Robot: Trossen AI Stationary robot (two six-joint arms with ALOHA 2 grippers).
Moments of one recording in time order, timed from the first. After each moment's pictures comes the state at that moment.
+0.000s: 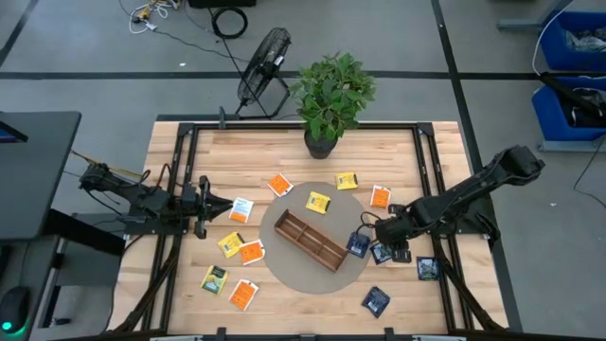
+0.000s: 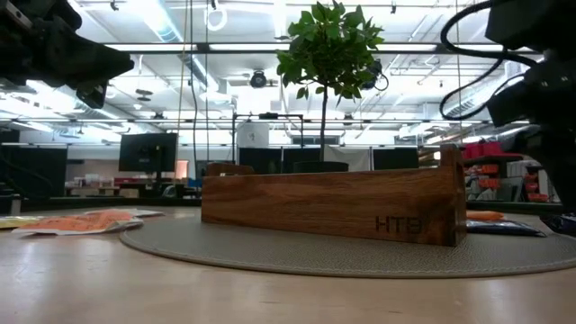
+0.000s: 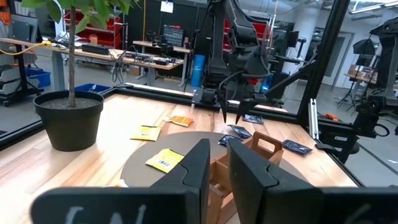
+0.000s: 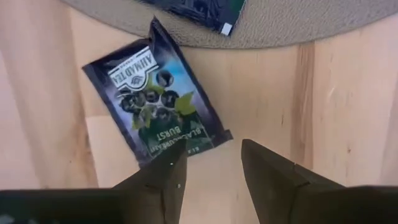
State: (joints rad) left arm -0.43 0.03 0.04 0.04 -0.54 -0.15; right arm 0.41 1.27 0.58 -0.73 -0.03 0.46
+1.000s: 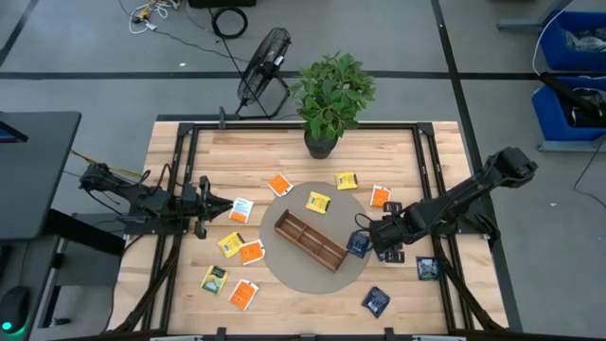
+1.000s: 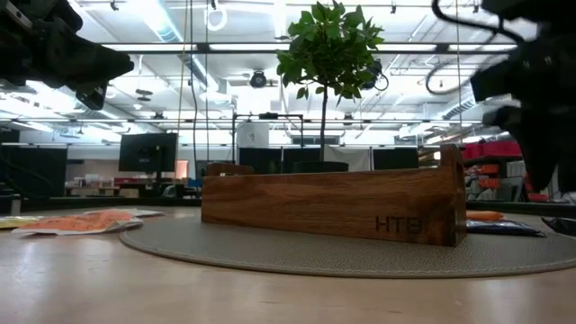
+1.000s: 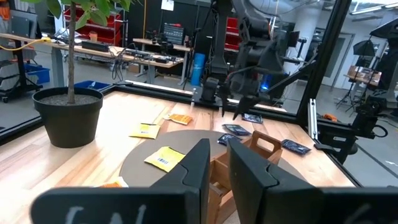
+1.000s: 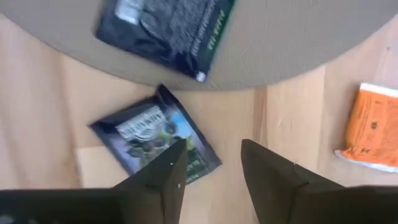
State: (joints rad) left arm -0.43 0.03 0.04 0.04 -0.54 -0.17; right arm 0.45 1.36 0.75 -0.87 0.12 0.48
